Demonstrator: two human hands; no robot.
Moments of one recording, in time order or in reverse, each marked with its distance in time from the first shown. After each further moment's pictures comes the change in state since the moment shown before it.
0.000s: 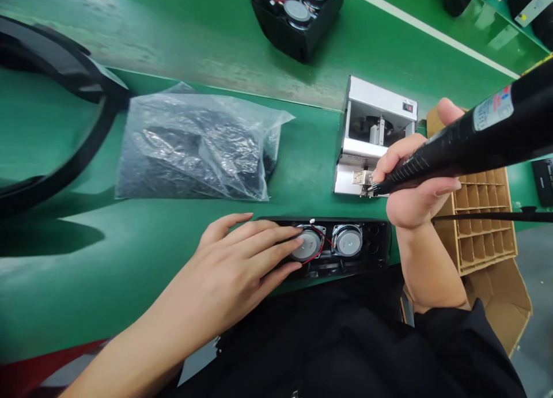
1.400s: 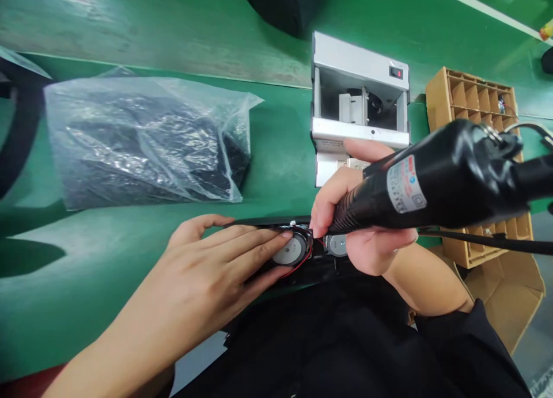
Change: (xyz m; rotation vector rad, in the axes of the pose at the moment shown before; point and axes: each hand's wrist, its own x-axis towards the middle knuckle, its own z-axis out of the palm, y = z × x) left_hand 0.013 -0.006 -0.003 0.077 -0.105 0.079; right_hand -0.054 -0.034 0.011 0.371 -0.128 0.448
